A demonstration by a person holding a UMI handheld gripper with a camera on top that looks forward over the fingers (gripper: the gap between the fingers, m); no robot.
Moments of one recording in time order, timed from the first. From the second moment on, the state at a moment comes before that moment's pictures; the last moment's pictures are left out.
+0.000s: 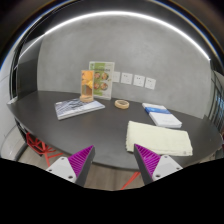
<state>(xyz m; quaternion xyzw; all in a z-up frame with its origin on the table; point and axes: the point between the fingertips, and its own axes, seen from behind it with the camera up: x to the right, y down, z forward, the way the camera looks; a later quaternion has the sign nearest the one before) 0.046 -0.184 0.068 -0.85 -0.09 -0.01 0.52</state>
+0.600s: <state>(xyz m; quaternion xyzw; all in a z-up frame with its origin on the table) 0.123 -0.035 -0.009 -0.86 -0.10 -0.03 0.50</state>
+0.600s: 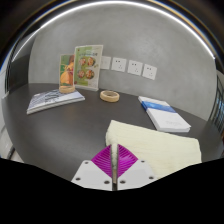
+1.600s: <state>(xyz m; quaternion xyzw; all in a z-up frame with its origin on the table) 0.400 -0.072 0.027 -0.86 0.08 -0.10 0.50</state>
